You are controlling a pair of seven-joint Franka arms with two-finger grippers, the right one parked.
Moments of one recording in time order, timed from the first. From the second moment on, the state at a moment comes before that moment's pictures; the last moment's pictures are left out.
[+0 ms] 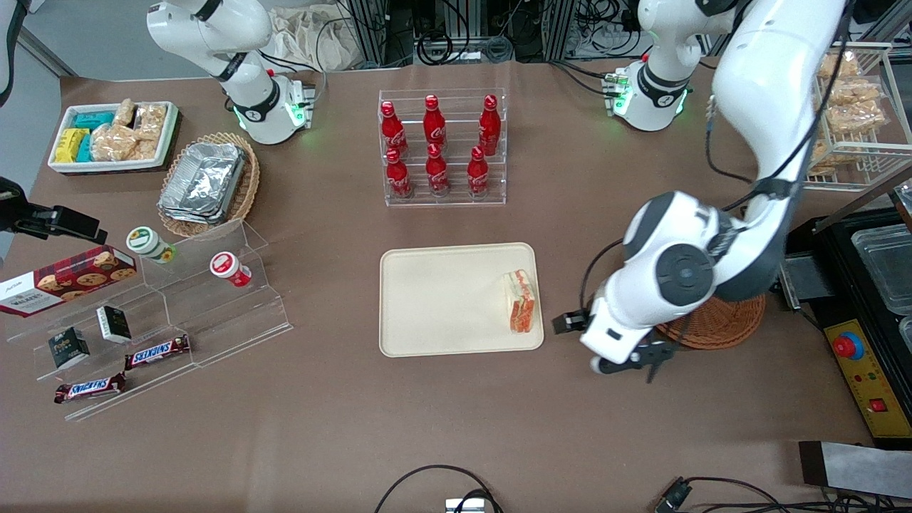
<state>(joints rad) 0.03 0.61 -0.53 -1.35 0.19 1.86 -0.69</state>
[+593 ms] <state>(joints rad) 0.36 0.47 -0.57 -1.35 0.03 1.61 -0.36</state>
